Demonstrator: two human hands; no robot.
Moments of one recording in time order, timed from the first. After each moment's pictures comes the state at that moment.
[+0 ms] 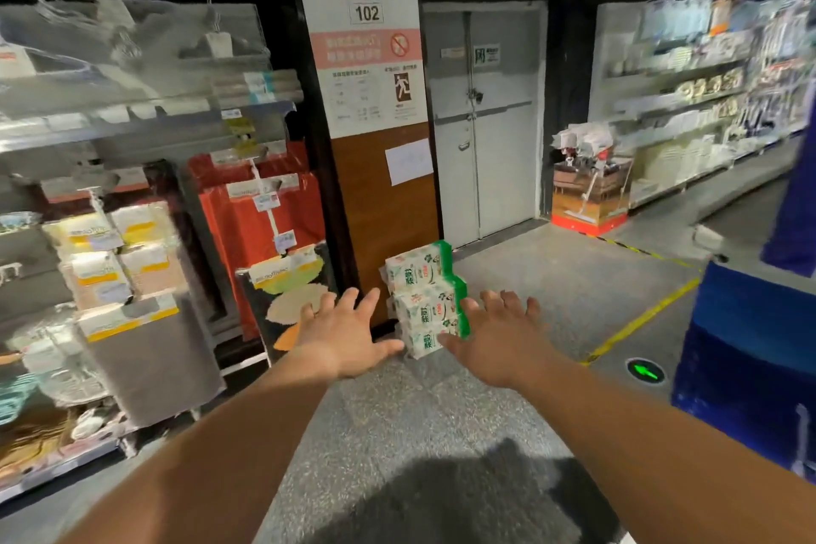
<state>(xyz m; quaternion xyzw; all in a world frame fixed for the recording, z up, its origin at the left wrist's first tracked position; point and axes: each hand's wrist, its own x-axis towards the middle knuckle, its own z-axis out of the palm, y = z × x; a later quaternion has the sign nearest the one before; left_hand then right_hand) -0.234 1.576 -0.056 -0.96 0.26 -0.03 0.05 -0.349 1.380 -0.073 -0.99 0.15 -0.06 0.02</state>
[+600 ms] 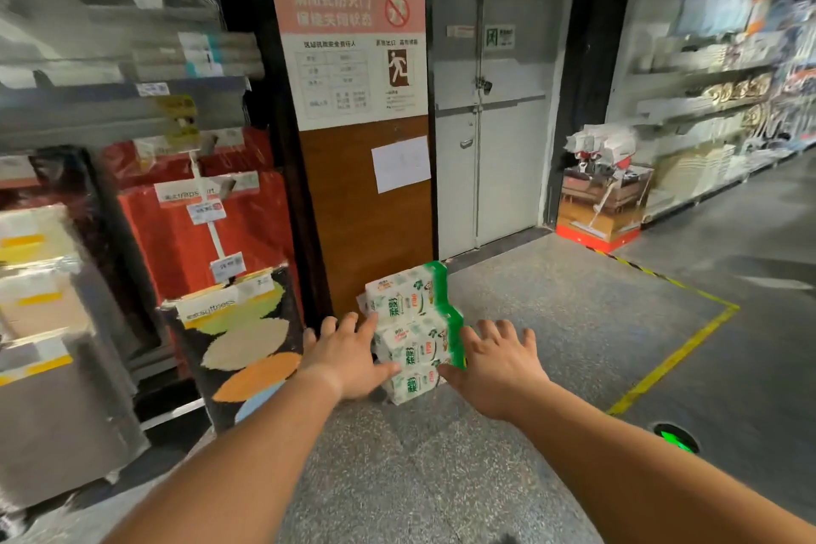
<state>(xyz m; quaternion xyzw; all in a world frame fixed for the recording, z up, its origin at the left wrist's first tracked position) 0.130 1.386 -0.108 -0.97 0.25 0.04 0.02 0.014 1.194 -0.120 -0.99 0.14 -0.01 0.04</state>
